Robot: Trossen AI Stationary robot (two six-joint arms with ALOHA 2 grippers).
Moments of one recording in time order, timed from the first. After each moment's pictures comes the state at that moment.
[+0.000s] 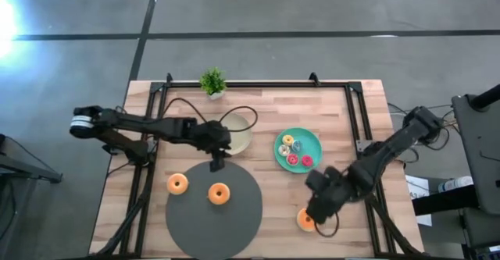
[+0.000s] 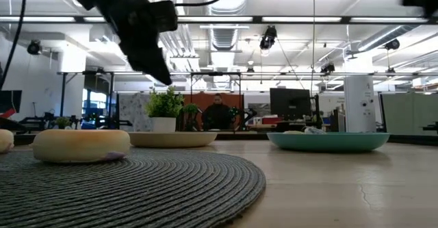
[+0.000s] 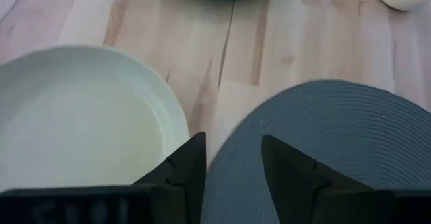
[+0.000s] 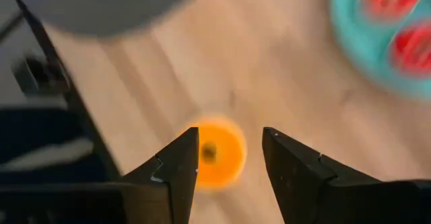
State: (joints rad) left arm 0.02 1.32 0.87 -0.39 0.04 -0.21; right arm 0.65 1.45 1.20 -0.96 0.16 1.26
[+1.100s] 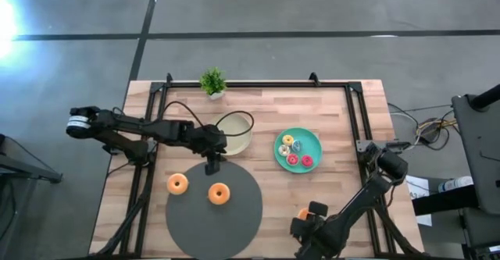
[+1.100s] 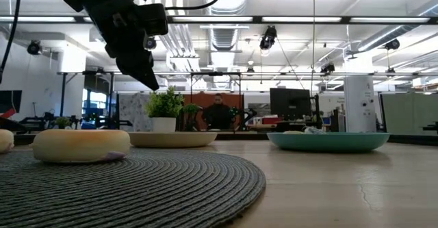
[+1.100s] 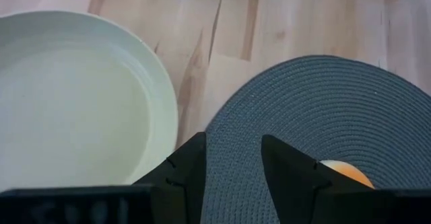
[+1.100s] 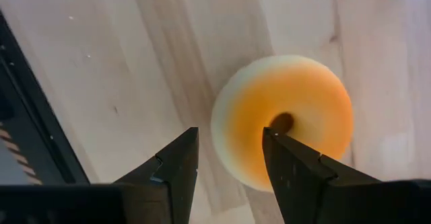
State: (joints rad) left arm 0.00 1.27 0.81 -0.41 0.06 -0.24; right arm 0.83 2.06 1.56 -1.07 0.14 1.15
